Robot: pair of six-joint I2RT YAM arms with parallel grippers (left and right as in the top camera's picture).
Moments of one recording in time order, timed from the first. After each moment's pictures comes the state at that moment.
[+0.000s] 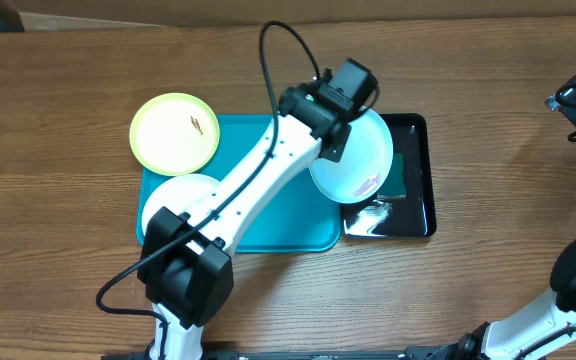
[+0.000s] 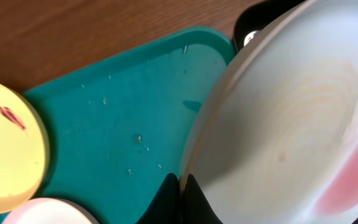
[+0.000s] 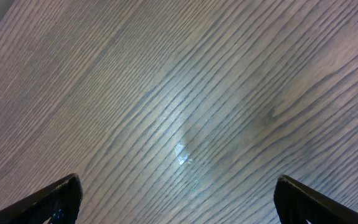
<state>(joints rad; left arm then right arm) -0.68 2.01 1.86 -1.09 -0.33 -0.29 -0.49 1.89 1.62 -0.81 -0.05 0.38</state>
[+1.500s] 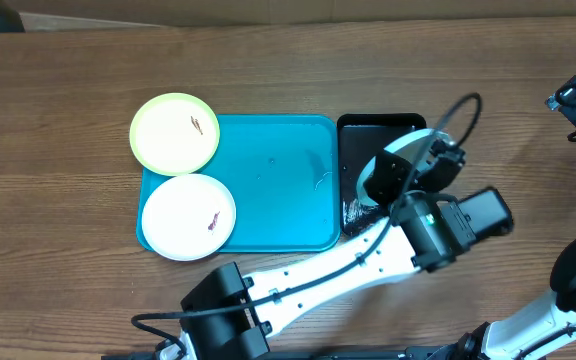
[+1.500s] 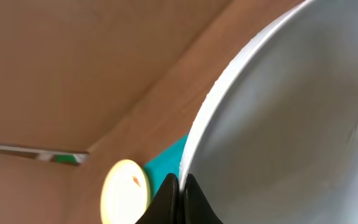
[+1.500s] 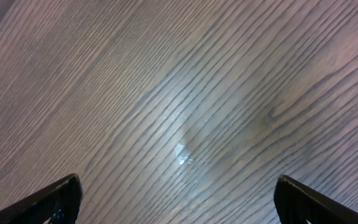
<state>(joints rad) -1.18 2.01 1.86 -1.04 -1.13 -0.28 -0.49 1.89 1.62 -0.81 -0.05 0.38</state>
